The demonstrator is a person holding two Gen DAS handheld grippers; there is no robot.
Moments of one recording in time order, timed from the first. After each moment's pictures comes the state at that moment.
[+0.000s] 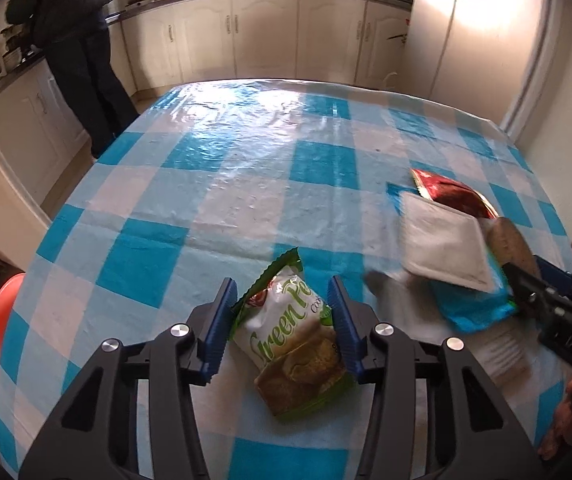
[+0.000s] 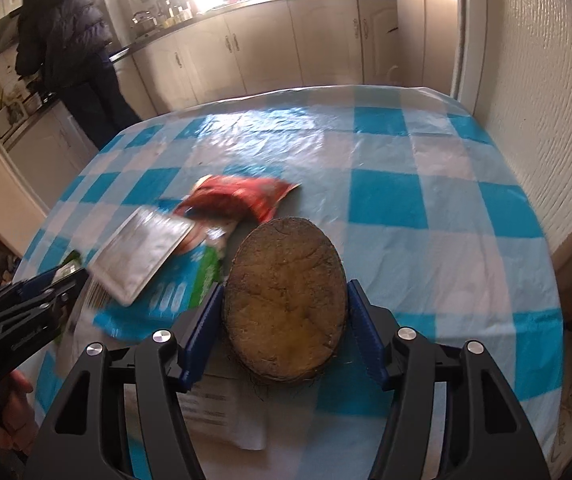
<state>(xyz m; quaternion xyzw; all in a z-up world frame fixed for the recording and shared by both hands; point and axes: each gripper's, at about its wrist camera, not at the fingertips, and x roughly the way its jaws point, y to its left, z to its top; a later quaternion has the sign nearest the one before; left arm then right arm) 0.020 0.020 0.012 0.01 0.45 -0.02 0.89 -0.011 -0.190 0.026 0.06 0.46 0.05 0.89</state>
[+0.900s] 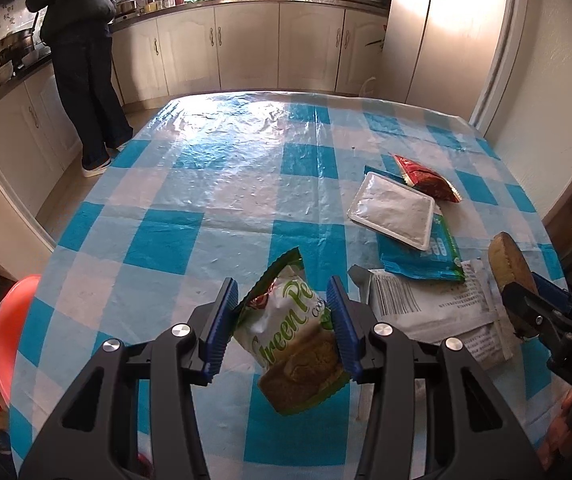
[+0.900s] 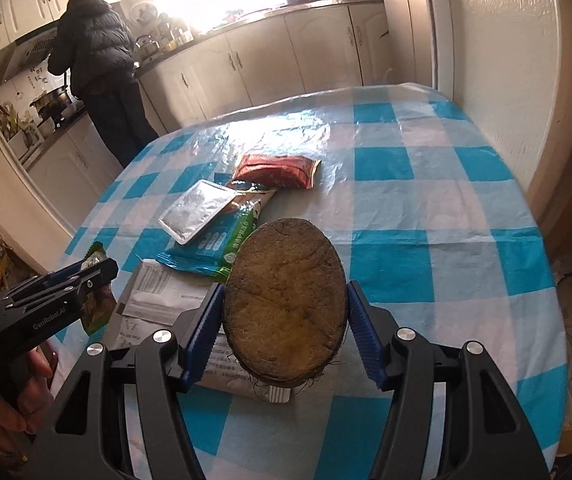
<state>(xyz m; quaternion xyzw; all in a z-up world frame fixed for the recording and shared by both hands) -0.021 0.035 0.033 0.01 0.43 -0.06 0.90 -0.079 -0.186 0.049 0.11 0.43 0.05 0.89</state>
